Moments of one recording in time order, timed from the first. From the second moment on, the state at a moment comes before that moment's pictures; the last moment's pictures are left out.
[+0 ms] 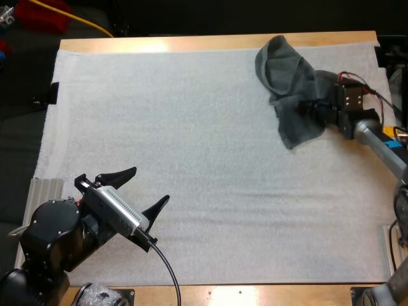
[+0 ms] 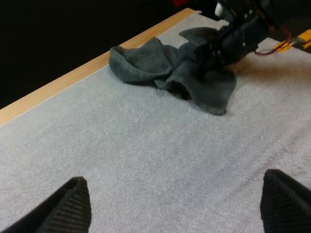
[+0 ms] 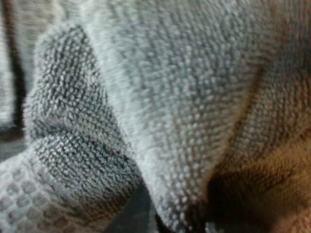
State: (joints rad) left arm -0.37 0.52 -0.90 0.92 0.27 -1.59; right arm 0.12 1.88 -1.13 0.20 -0.10 -1.52
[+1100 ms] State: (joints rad) left arm -0.37 0.52 -0.90 0.93 0.27 -1.63; right arm 0.17 1.37 -1.13 0.12 -0.01 -1.52
